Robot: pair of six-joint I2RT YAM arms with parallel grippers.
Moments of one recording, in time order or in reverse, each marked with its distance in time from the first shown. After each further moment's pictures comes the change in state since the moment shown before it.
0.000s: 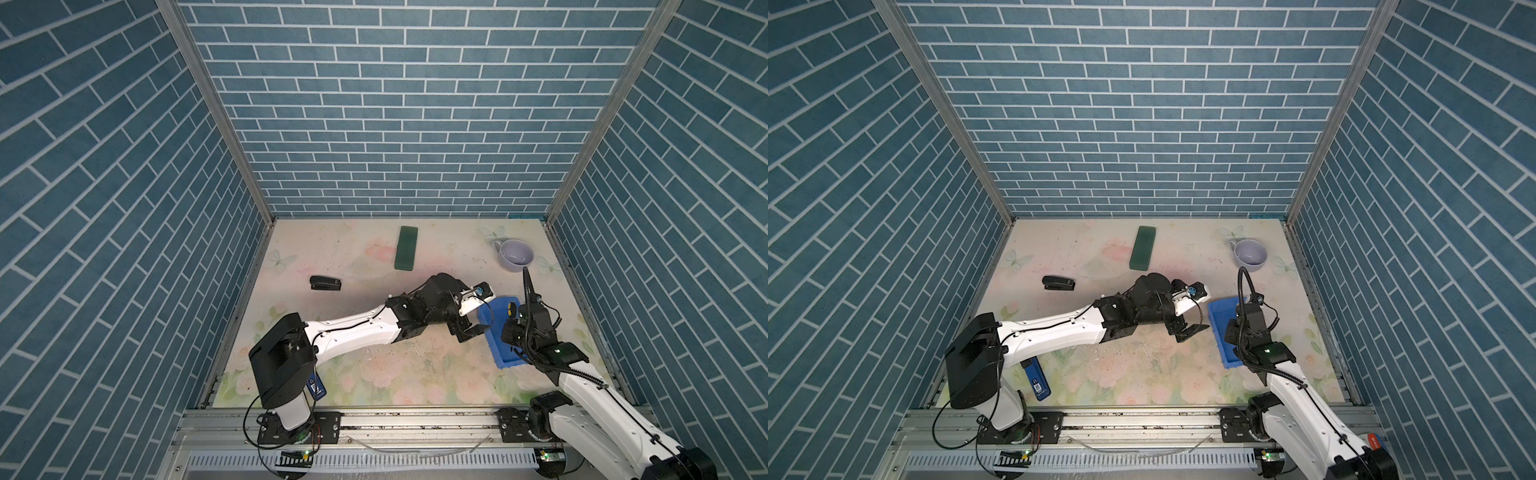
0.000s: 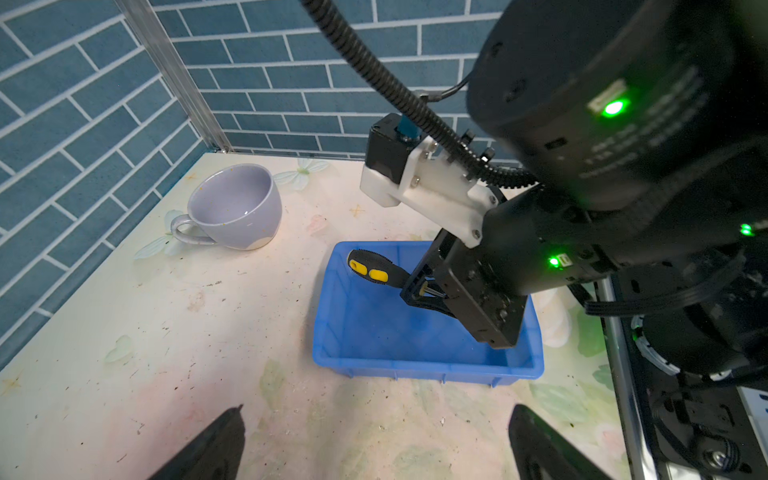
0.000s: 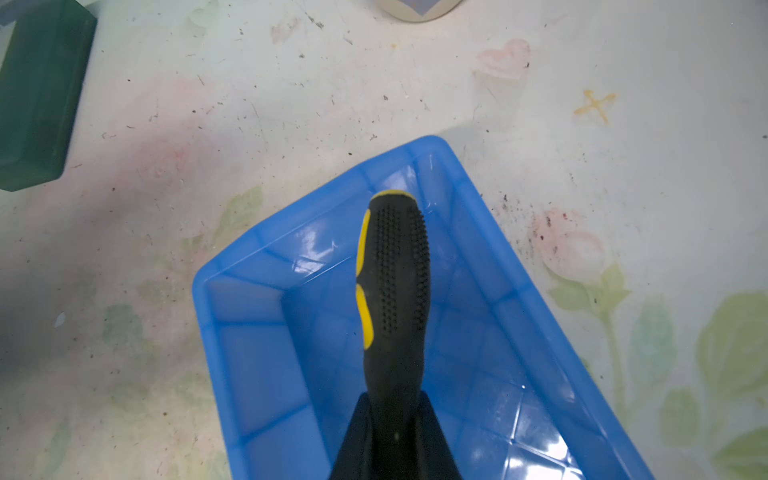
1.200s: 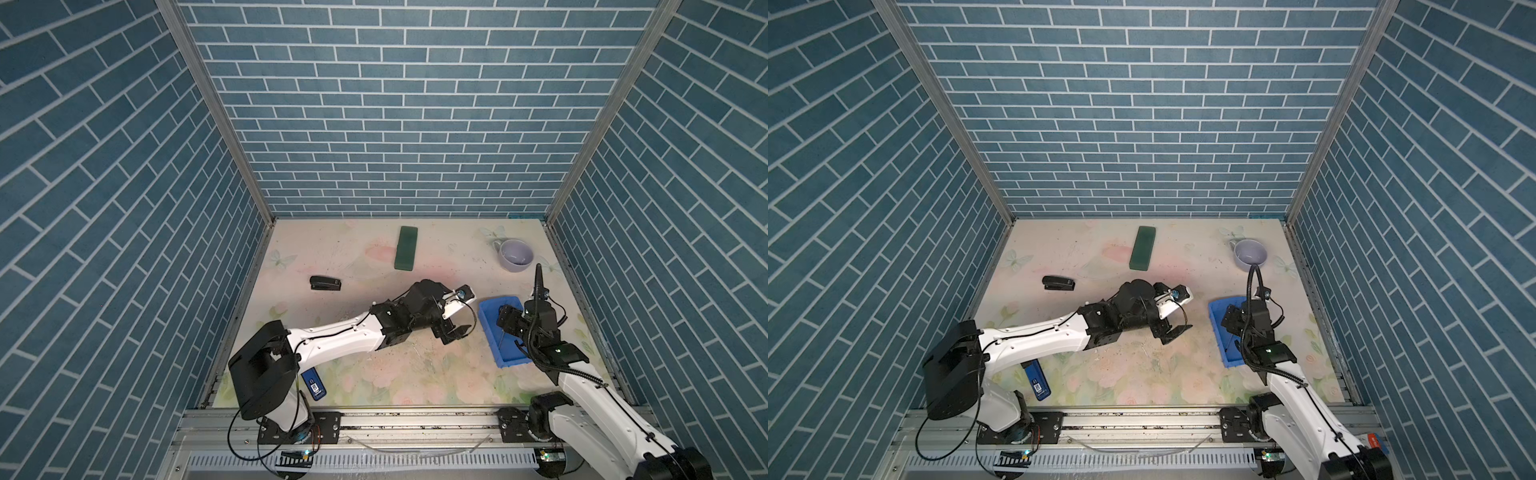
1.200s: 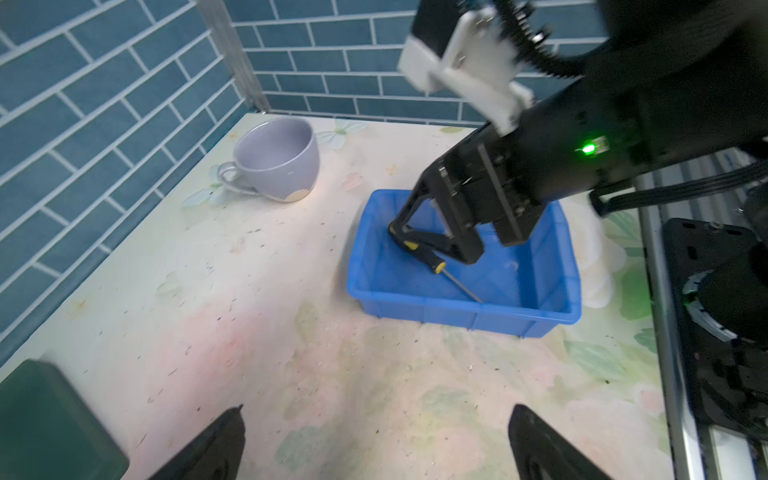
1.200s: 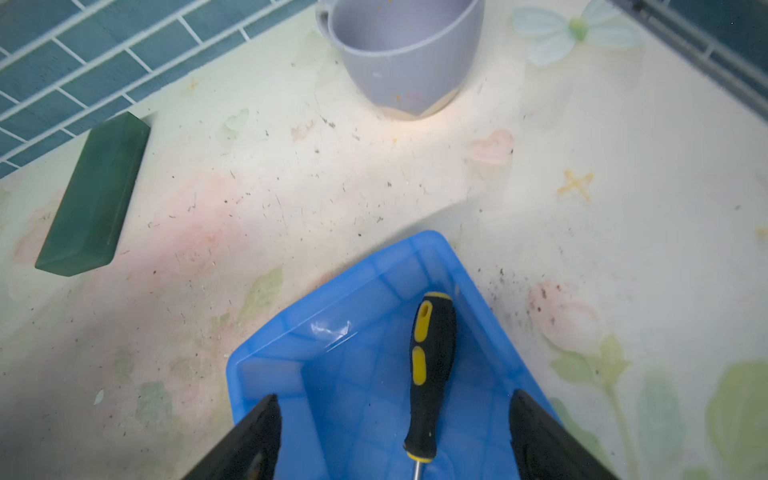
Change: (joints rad) left arm 0.058 -0.135 -0.175 0.039 -0.111 -0.032; right arm -0.057 -0.047 -0.016 0.166 0.030 -0.035
